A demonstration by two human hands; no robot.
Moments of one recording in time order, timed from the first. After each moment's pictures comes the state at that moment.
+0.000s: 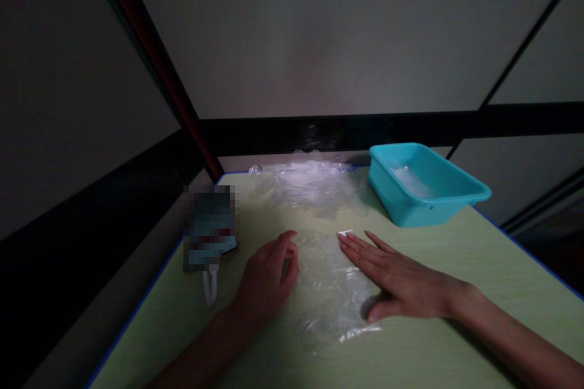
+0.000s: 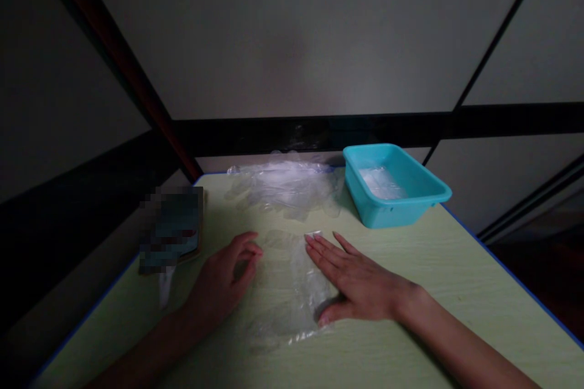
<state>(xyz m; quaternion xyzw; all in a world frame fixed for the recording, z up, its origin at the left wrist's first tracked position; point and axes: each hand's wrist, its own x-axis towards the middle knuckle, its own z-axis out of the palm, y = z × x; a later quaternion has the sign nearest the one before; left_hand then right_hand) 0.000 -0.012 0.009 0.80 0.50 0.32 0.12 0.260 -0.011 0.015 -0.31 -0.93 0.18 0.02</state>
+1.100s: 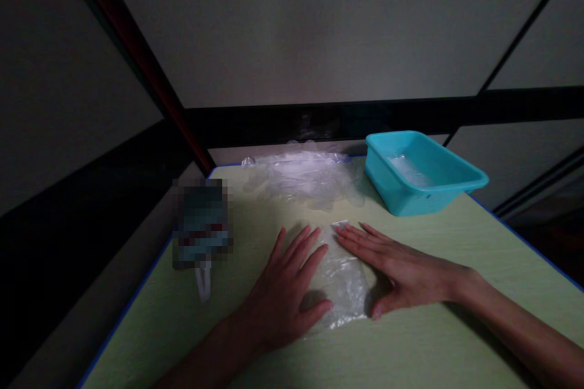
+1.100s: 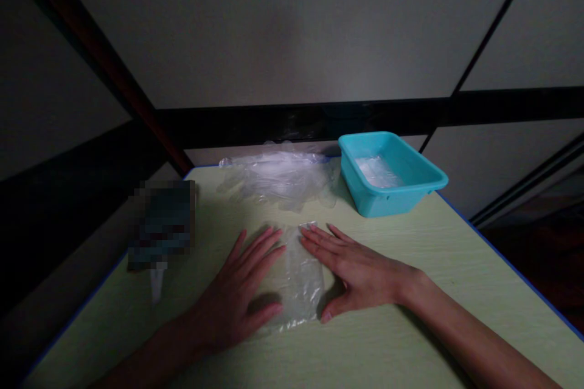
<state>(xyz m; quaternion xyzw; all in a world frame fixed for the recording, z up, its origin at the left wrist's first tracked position) 0.010 -0.029 0.013 0.92 0.34 0.16 0.08 0.260 -0.012 0.027 -0.30 -0.92 0.23 0.05</state>
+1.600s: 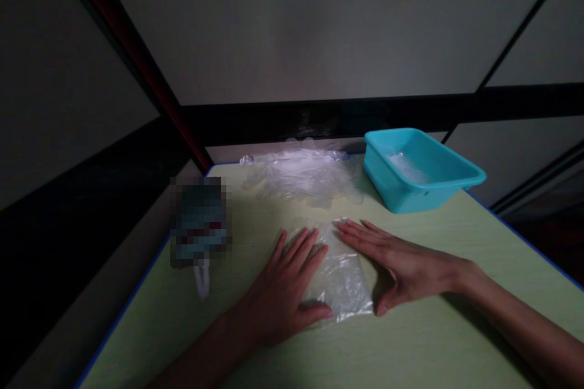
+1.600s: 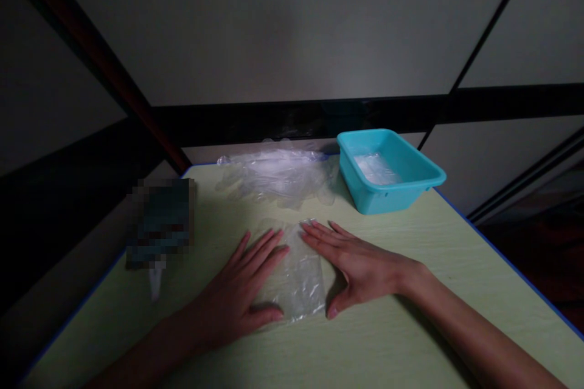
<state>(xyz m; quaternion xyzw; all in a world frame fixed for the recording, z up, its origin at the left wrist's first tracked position) 0.009 -0.027 0.012 0.93 0.35 0.07 0.11 0.263 -0.010 0.031 -0.31 -0.92 0.24 0.03</state>
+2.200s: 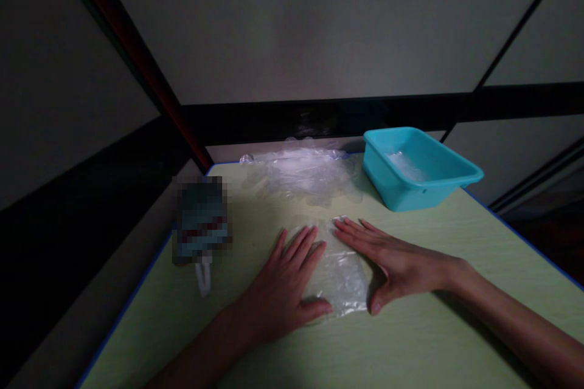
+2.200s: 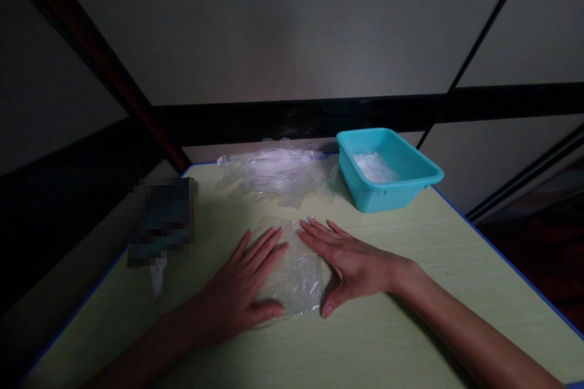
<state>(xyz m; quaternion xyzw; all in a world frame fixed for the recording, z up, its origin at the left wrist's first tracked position) 0.011 -0.027 0.015 0.93 0.35 0.01 0.09 0.258 -0.009 0.025 -0.33 -0.91 0.25 0.01</state>
